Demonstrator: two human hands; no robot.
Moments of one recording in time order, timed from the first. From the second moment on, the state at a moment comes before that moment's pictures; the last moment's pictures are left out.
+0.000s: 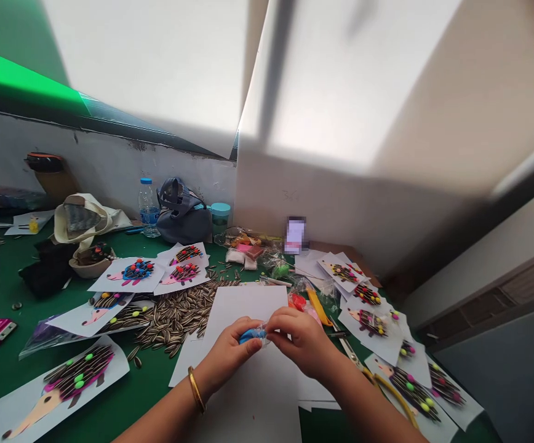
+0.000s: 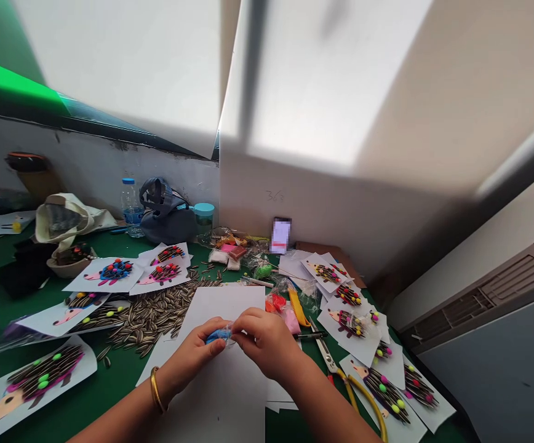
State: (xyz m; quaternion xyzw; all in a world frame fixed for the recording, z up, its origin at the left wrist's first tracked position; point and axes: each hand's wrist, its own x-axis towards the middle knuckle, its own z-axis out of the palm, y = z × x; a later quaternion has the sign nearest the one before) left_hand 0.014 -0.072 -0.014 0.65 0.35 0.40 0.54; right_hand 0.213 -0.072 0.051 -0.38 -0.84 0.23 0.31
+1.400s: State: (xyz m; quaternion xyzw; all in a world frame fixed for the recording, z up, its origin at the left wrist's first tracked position) left_hand -0.020 -0.038 -0.008 0.41 0.48 0.58 0.52; right_hand 0.254 -0.051 0.012 -0.48 -0.68 0.17 0.53
